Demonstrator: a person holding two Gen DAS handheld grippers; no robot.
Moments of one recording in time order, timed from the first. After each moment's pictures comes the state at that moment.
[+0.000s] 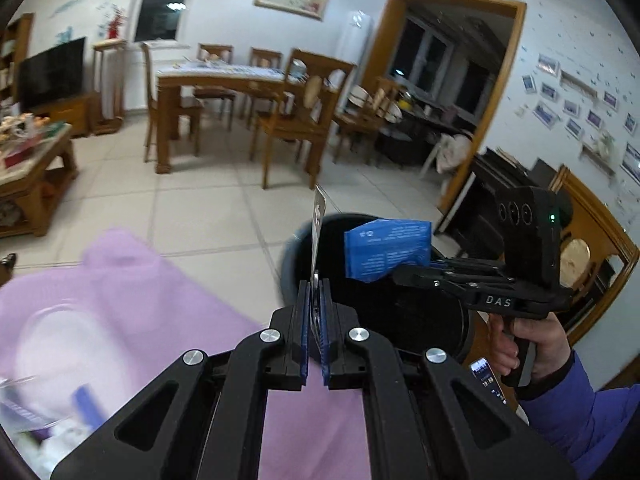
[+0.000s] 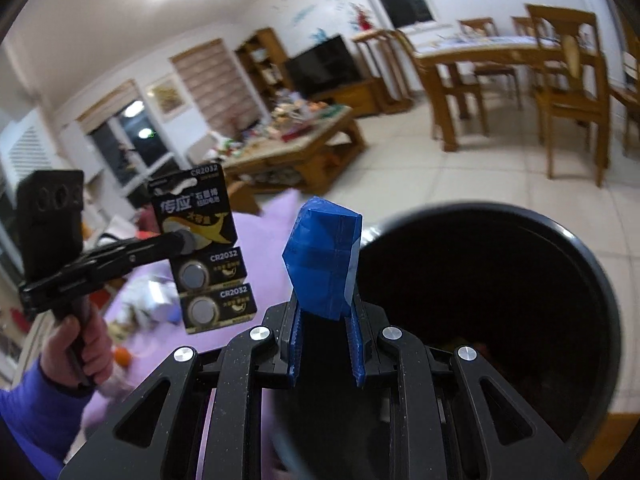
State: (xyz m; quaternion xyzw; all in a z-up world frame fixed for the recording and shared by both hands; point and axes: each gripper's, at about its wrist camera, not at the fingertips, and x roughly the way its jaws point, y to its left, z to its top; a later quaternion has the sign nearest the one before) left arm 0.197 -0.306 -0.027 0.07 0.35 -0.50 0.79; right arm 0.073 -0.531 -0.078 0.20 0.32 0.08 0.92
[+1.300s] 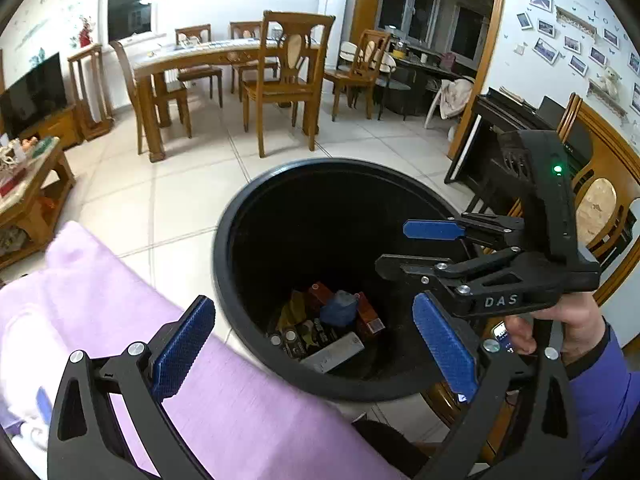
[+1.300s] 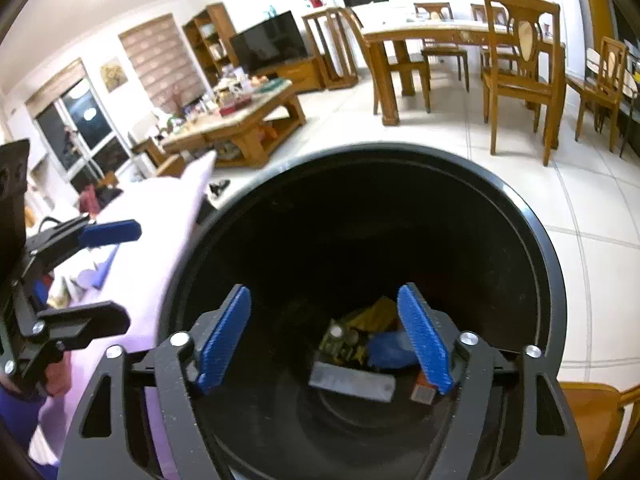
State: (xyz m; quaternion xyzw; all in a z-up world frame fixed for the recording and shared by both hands) left arm 0.148 -0.350 -0.060 0.16 0.36 -0.48 0.78; right arm 0.074 -0.537 -0.103 0.17 0.36 0.00 0.92
